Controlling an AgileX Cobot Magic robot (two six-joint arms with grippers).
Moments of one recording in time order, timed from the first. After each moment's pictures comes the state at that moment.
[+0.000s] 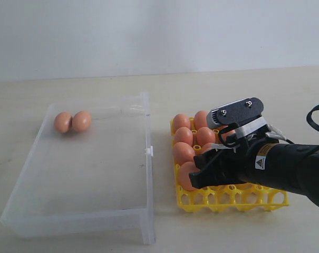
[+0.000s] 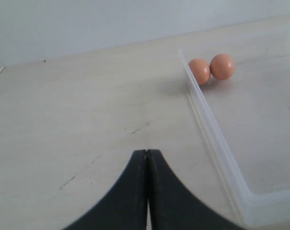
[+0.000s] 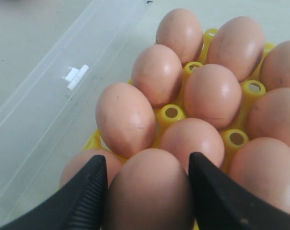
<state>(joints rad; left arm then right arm) -0.05 0.01 0.00 0.10 0.38 0.03 0.57 1.61 -0.51 0.04 -0.30 0.05</state>
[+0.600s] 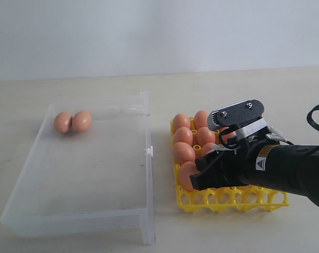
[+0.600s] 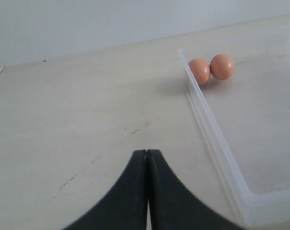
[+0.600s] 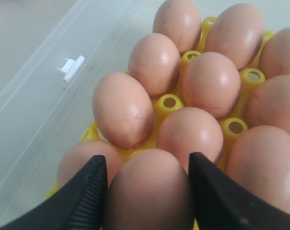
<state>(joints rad) -0.05 0.01 0.00 0.10 0.38 0.03 0.57 1.61 -0.51 0.05 -0.27 0.05</state>
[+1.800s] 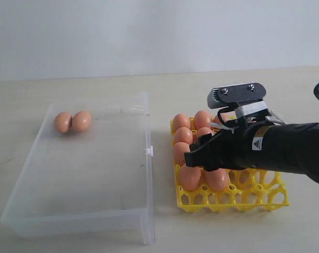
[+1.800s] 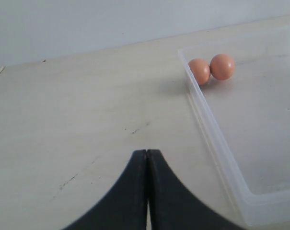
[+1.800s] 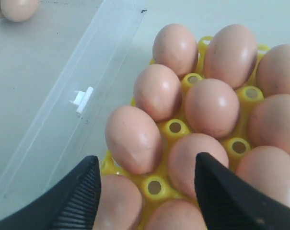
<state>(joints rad) -0.05 0.01 0.00 0.10 0.38 0.03 0.57 1.56 -0.61 0.05 -0.11 0.16</state>
